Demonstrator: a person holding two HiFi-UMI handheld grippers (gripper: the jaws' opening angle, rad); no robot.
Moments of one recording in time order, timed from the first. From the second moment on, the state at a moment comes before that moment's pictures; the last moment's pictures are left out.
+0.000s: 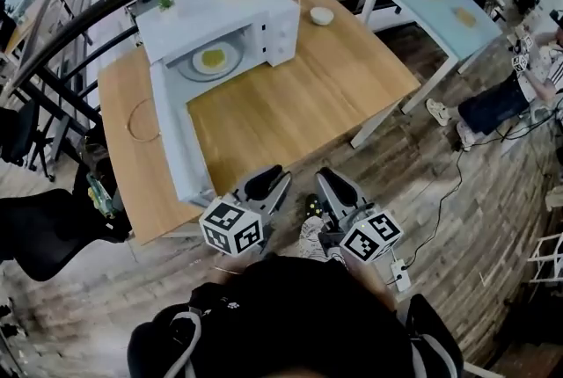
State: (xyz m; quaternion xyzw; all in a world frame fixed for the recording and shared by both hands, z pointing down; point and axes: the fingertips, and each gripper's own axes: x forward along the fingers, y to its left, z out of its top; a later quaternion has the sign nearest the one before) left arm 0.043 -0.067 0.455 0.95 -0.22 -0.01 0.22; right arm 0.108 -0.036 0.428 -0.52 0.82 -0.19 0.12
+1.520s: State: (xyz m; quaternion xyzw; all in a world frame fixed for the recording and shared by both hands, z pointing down) left arm 0.042 -0.274 0.464 0.82 -0.50 -0.05 0.26; right arm 0.149 -0.278 0.444 -0.31 0.91 -0.26 0.07
